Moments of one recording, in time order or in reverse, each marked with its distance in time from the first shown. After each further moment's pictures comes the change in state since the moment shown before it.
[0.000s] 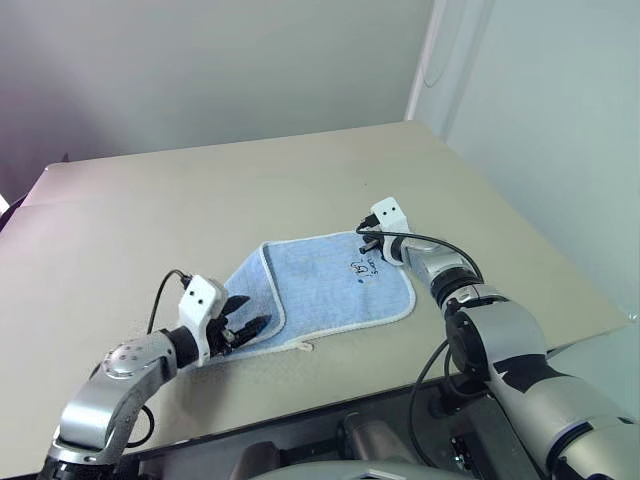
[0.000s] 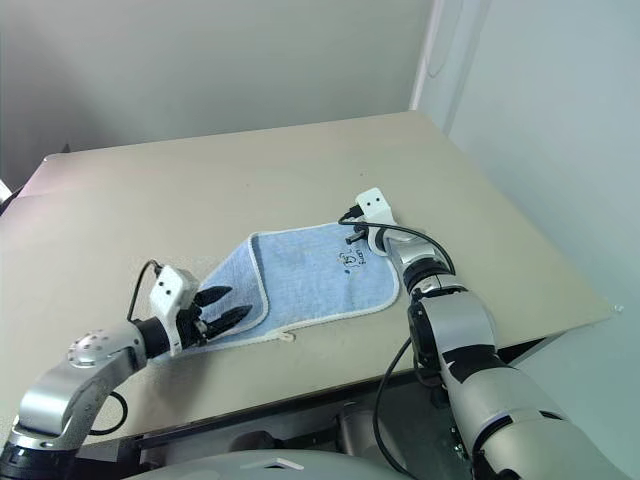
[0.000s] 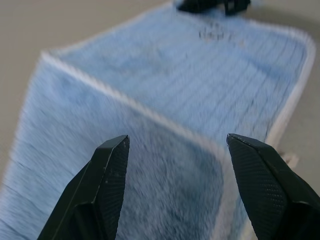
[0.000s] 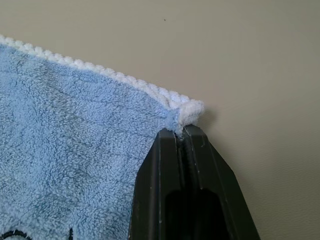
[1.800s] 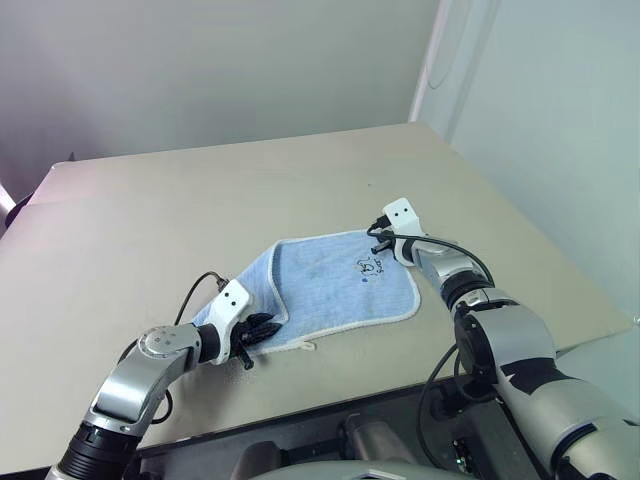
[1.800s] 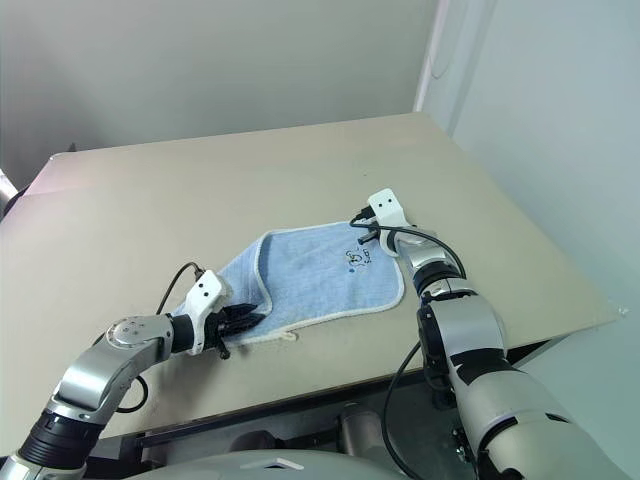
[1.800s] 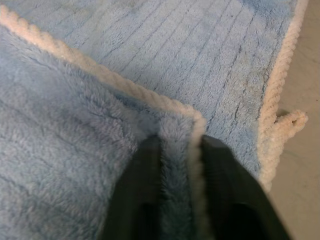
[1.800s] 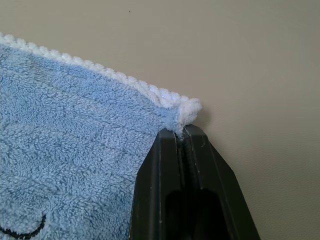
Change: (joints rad) left arm -0.144 0.000 -0.147 0.118 0.113 0.068 -0.107; right arm 0.027 -0.043 0.009 -0.011 -0.018 -0.031 -0.046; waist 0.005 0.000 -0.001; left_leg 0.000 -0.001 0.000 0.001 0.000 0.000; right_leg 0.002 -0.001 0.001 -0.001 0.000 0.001
